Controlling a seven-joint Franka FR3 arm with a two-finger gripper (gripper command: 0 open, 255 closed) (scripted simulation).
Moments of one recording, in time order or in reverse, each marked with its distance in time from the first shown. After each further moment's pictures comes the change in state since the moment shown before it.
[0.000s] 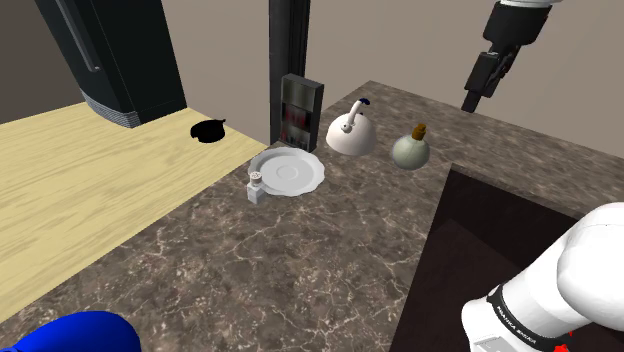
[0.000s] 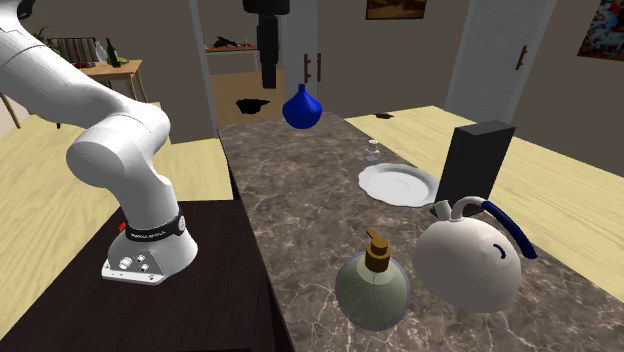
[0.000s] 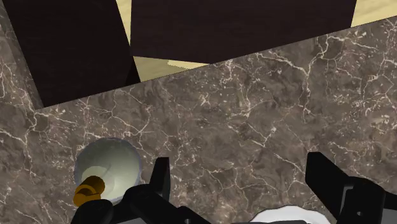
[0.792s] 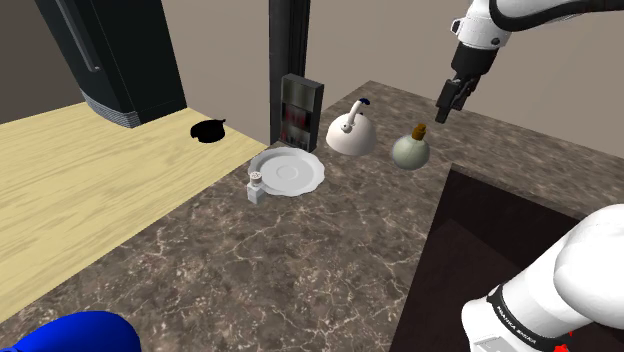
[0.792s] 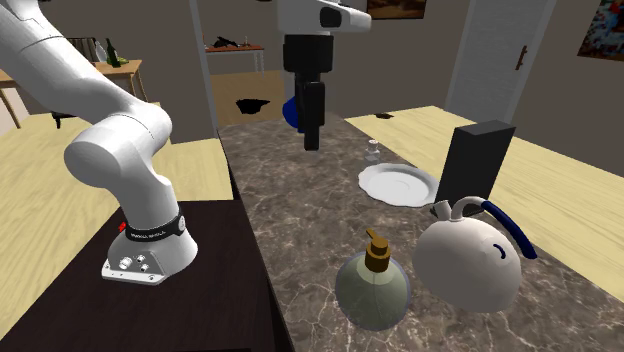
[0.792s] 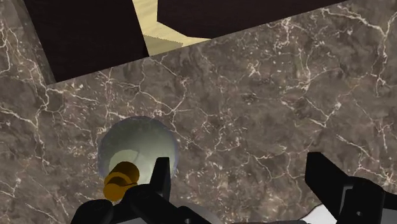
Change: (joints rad) arm -0.047 0.181 -0.134 -0.079 -0.081 0.304 -0.104
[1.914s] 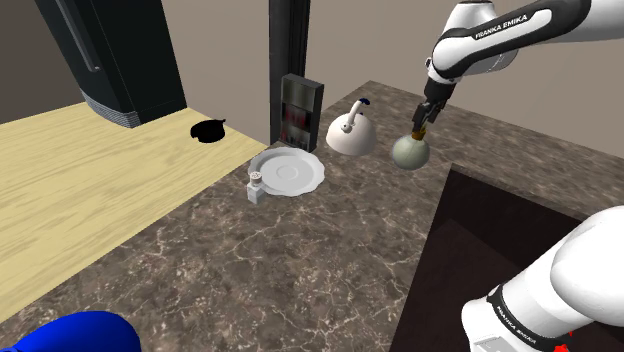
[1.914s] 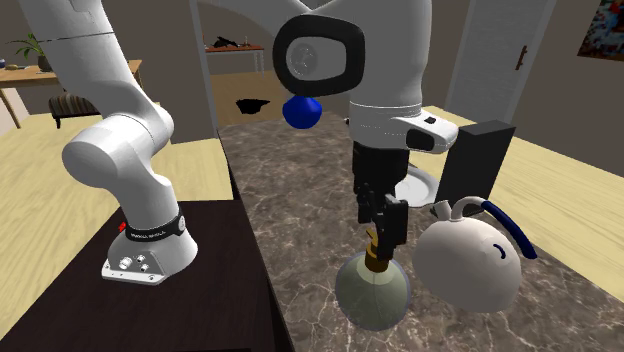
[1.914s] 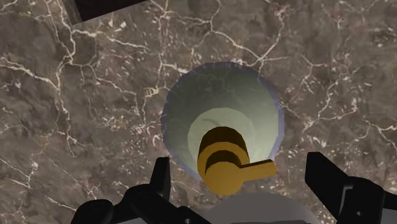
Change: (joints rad) arm -0.046 0.458 -0.181 0.106 0.026 0.416 -0.186
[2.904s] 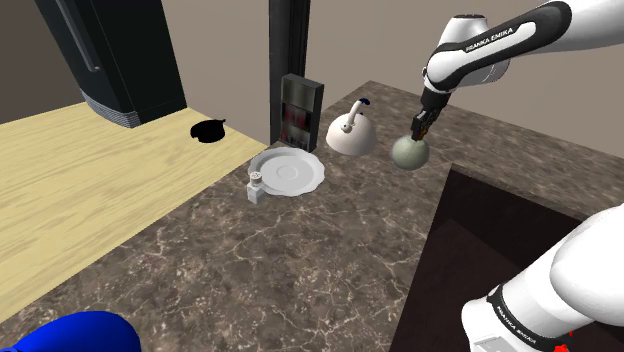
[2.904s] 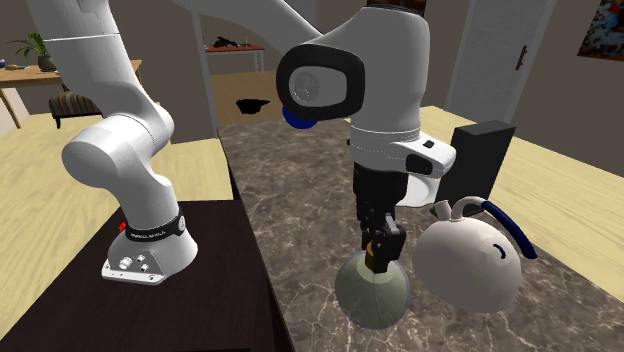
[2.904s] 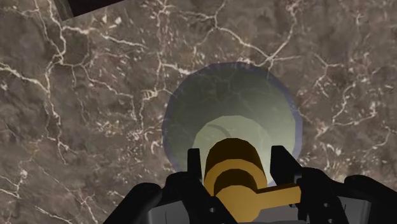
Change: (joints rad) arm -0.004 0.049 -0.009 -0.025 0.012 0.076 -0.012
